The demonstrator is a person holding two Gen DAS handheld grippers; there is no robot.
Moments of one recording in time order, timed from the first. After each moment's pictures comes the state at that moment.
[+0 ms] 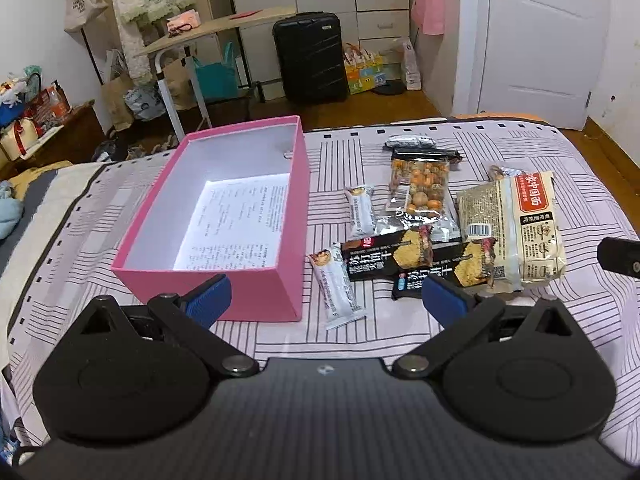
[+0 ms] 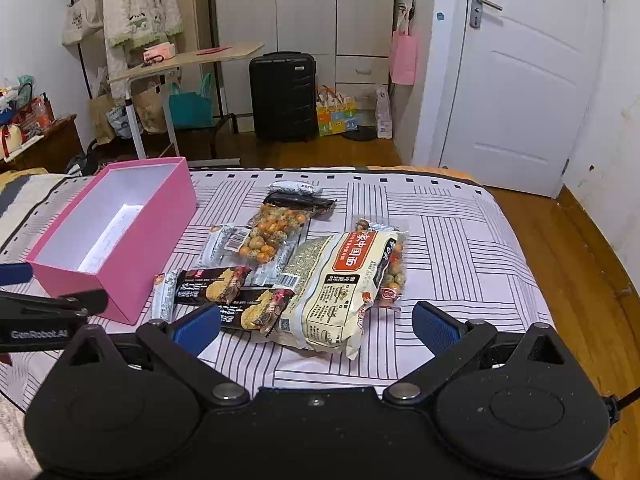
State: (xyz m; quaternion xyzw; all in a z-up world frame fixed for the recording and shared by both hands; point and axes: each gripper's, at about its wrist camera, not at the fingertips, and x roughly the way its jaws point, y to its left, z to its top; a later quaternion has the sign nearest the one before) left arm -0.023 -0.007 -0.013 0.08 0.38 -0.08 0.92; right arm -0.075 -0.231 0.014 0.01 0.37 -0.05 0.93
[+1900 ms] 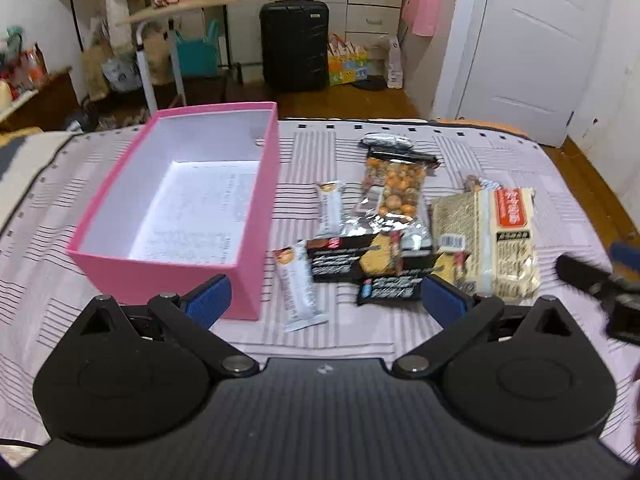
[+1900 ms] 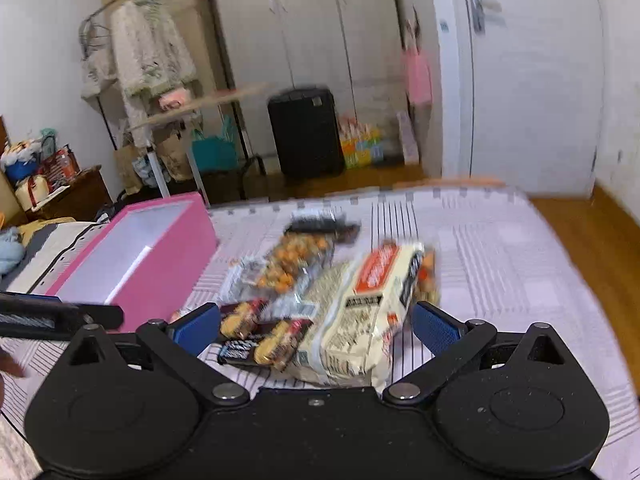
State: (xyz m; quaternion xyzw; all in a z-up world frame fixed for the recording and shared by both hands) left arm 0.004 -0.009 -0.022 0.01 0.40 -0.12 0.91; right arm -0.056 -0.267 -0.026 0.08 0.32 -0.01 0.94
